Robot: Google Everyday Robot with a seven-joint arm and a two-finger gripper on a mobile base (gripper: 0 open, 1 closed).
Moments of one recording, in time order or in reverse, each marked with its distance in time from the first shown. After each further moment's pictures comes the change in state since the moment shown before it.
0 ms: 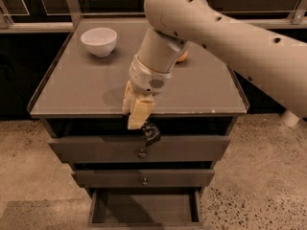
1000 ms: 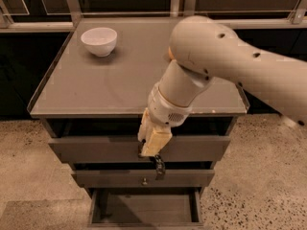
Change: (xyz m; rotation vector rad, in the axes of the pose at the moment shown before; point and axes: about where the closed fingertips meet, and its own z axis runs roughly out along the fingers) arm 0.033 0.069 0.019 0.035 -0.003 0.095
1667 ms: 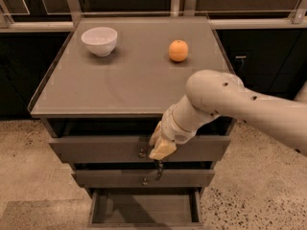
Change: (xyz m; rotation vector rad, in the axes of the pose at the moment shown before) arm 0.077 -0.044 0.069 0.182 -0.036 0.145
